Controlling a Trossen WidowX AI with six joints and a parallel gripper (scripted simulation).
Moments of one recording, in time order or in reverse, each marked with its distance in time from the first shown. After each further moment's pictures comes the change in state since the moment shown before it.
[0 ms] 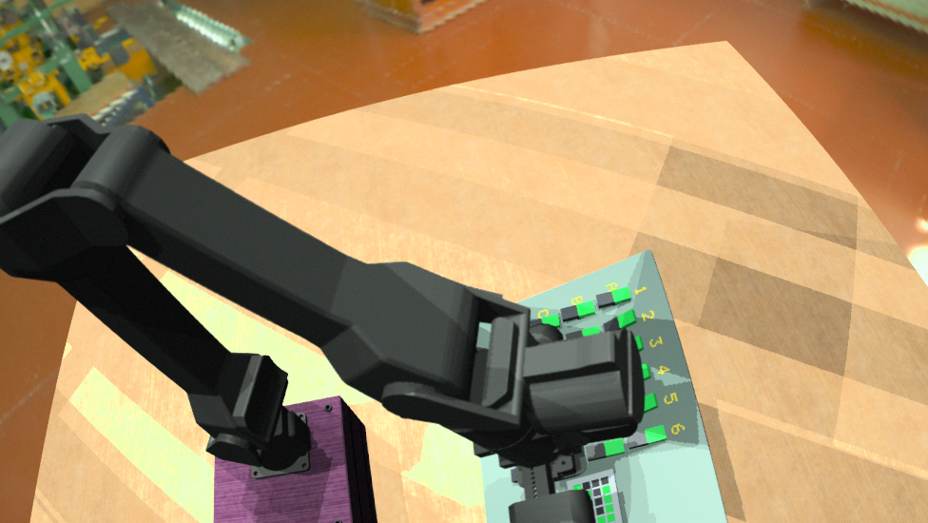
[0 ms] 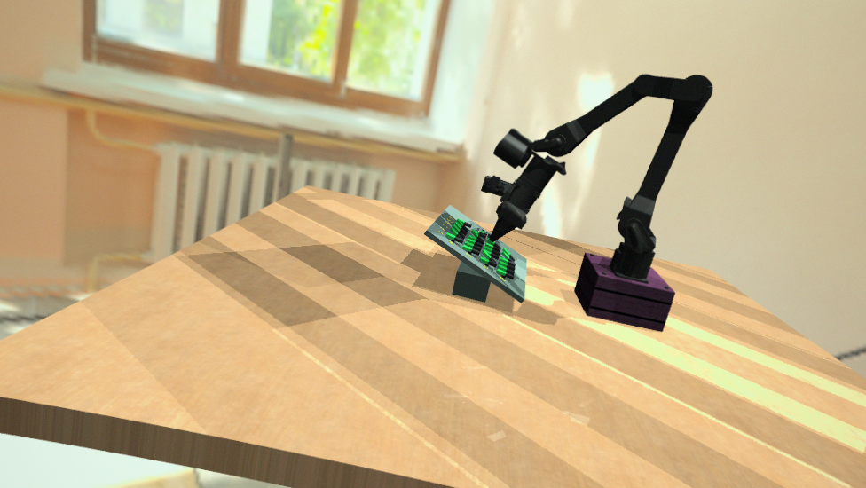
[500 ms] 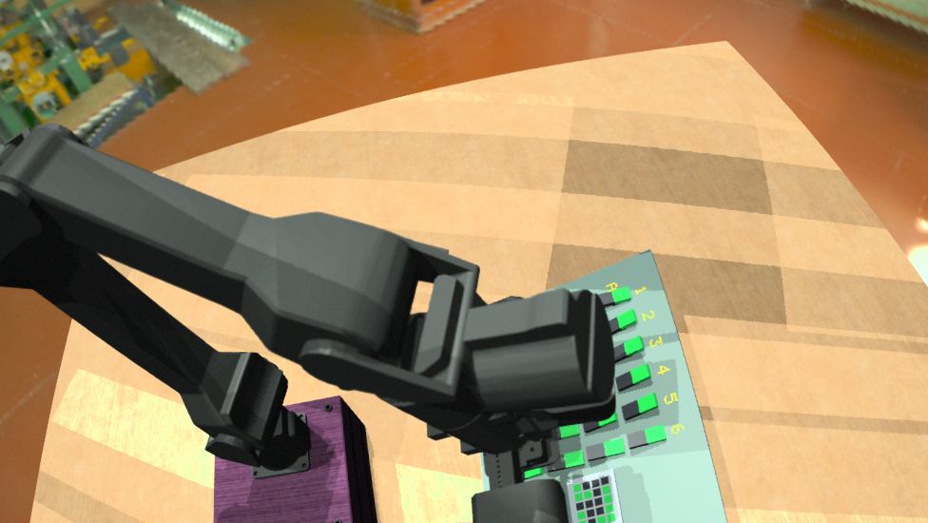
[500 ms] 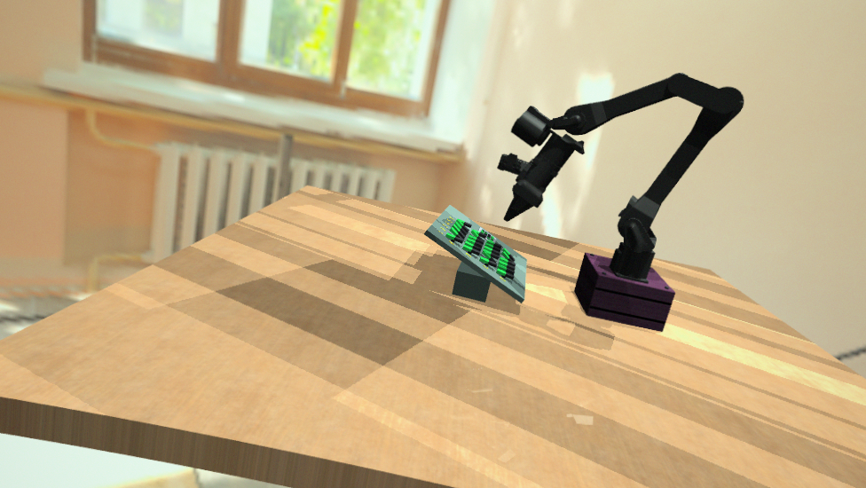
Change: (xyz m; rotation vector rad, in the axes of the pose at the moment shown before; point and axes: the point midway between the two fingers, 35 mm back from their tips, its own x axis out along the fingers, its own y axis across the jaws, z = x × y) arm -0.054 -0.002 -0.002 0.006 -0.019 -0.012
